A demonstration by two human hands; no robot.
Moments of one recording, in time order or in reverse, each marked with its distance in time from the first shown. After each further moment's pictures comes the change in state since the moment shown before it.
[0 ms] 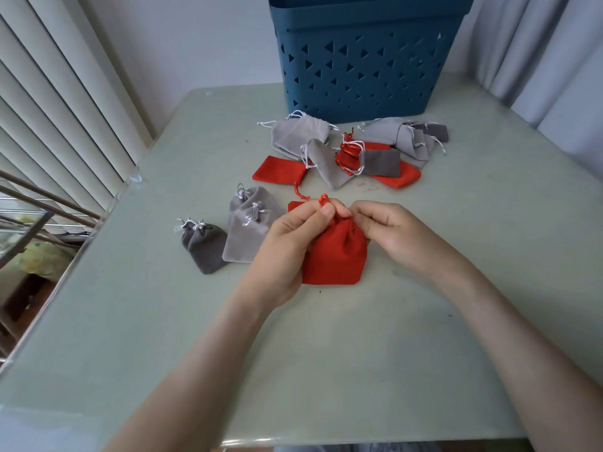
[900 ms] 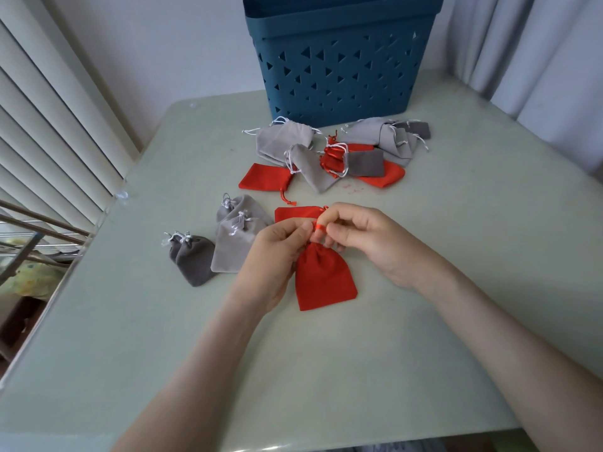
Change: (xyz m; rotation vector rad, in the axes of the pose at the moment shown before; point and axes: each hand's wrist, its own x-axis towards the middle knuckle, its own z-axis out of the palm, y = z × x) left_hand 0.005 -0.003 -0.003 0.175 0.150 -0.183; right_hand 0.003 0.009 0.009 0.240 -0.007 0.010
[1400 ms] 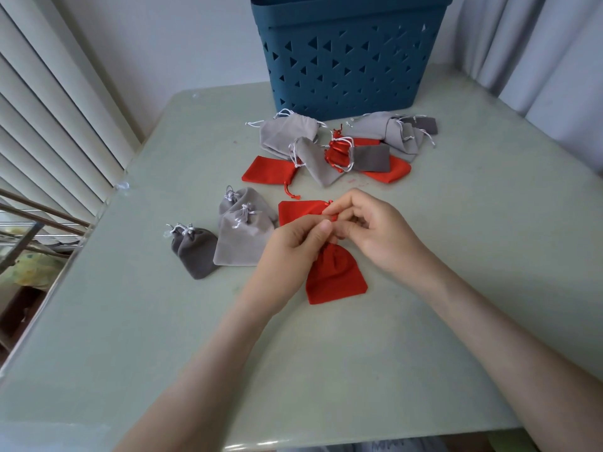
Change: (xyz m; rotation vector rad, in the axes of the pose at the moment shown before) left_hand -0.006 -0.007 0.004 0.402 0.035 0.218; right_hand 0.004 0.007 0.004 -0.276 0.223 -0.080
